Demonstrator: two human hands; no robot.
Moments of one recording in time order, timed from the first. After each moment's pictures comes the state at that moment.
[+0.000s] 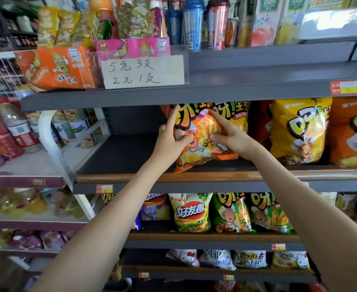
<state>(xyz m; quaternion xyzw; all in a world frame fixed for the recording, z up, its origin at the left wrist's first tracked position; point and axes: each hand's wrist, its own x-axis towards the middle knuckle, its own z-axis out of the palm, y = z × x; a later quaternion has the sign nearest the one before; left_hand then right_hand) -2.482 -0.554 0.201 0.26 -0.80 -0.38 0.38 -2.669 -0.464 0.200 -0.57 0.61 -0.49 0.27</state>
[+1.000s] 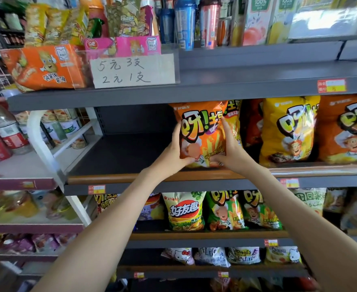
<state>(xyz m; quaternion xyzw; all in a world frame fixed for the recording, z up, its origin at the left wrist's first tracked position) -2.497 -0.561 0.162 0.21 -0.88 -0.37 0.23 -2.675 -0.442 0.153 -0.59 0.68 -0.44 0.08</state>
